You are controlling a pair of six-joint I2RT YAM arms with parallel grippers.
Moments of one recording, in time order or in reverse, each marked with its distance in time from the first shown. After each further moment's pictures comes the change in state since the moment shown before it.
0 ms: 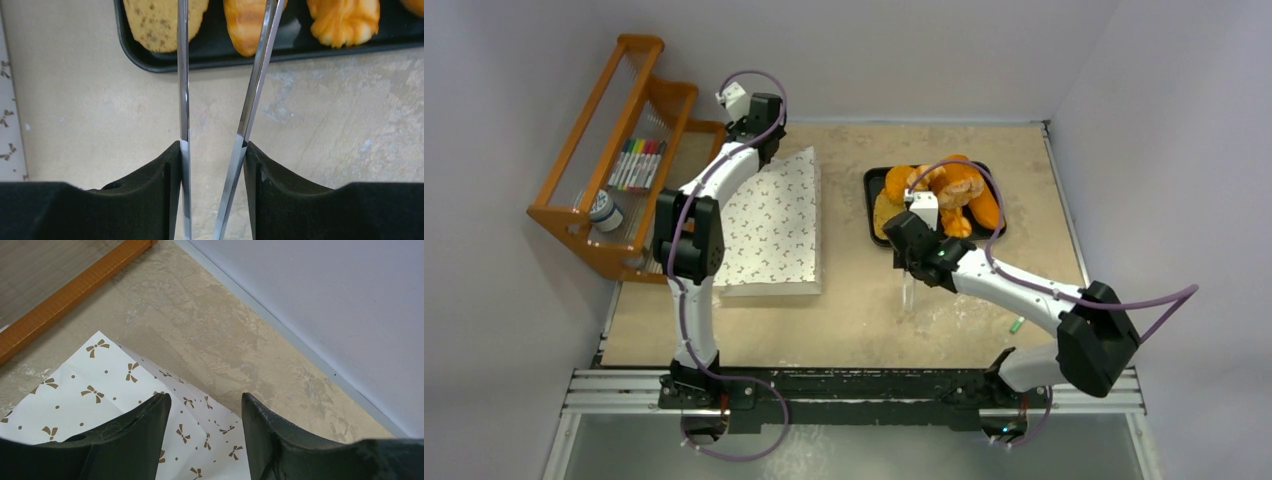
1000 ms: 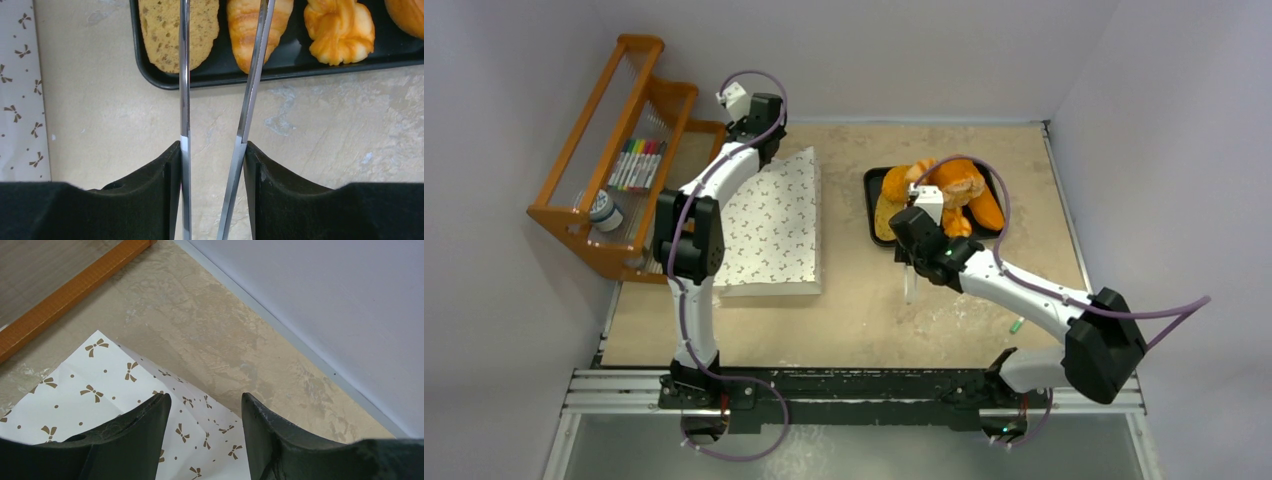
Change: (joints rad) left arm -0.002 0.000 0.000 0.000 0.000 0.000; right arm -0.034 -0.028 0.018 0.056 -0.007 -0.037
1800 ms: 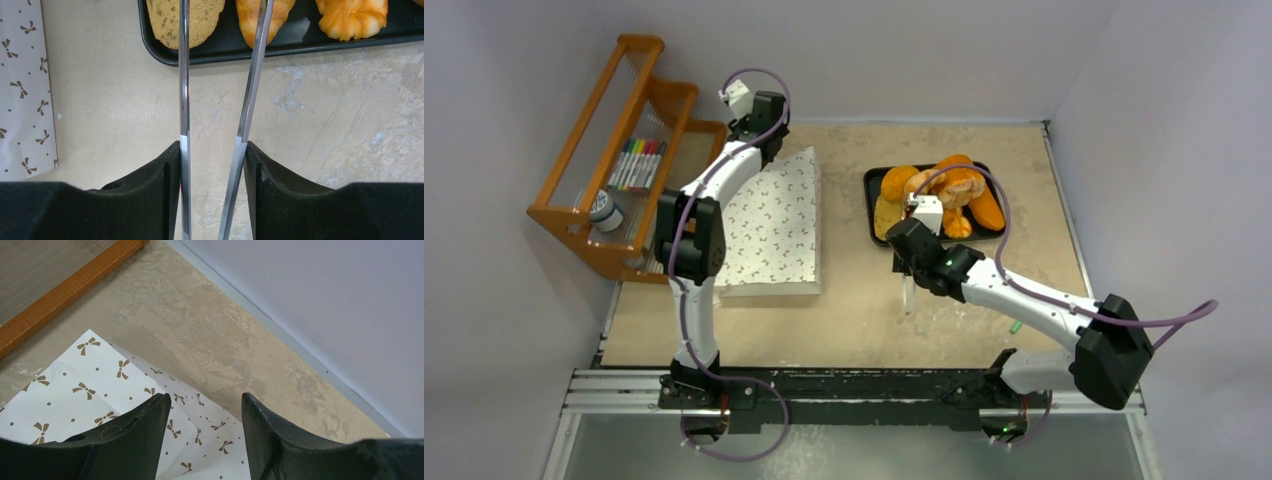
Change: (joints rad) left arm -0.013 0.000 0.014 -0.008 -0.005 0.000; right arm 0.074 -0.042 -0.028 -0.054 0.023 0.081
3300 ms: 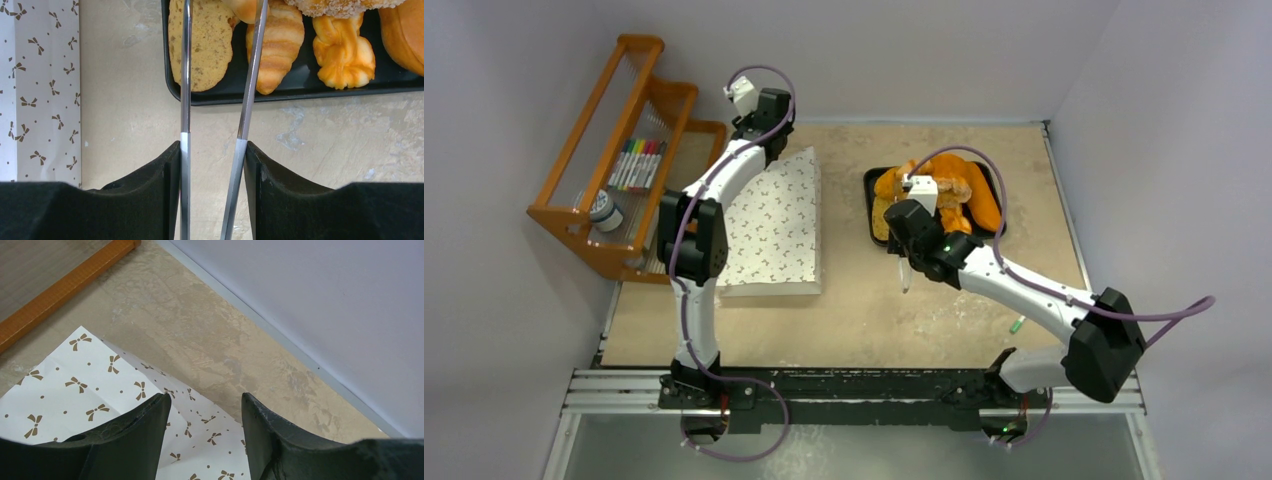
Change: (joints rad) left arm -0.026 0.000 0.040 -0.031 -0.021 0.000; right arm -0.037 0.048 0.107 0.059 0.000 -0.110
